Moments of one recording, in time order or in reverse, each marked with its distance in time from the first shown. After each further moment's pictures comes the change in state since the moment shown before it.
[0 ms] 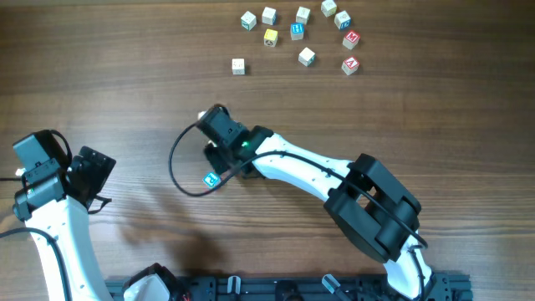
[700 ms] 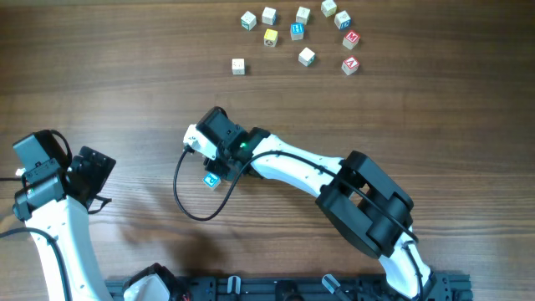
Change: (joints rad) left arm 0.000 0.000 0.000 0.000 0.000 0.000; right arm 0.000 0.043 0.001 0.026 -0.068 -0.511
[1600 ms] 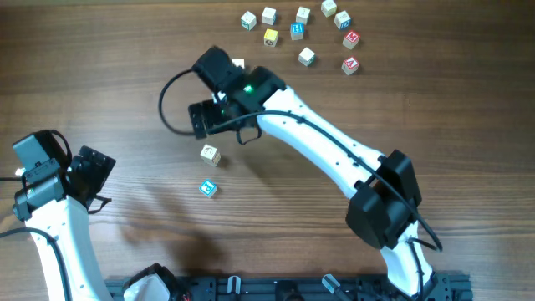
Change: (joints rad) left arm 0.000 0.000 0.000 0.004 0.000 0.000; right arm -0.094 0.000 0.542 -0.629 -0.017 0.833
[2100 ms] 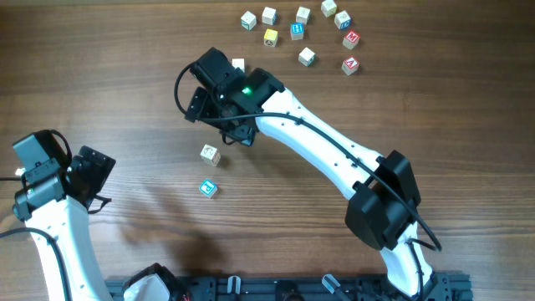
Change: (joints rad) left arm 0.000 0.000 0.000 0.000 0.000 0.000; right arm 0.009 0.000 -0.014 0.011 -0.011 0.606
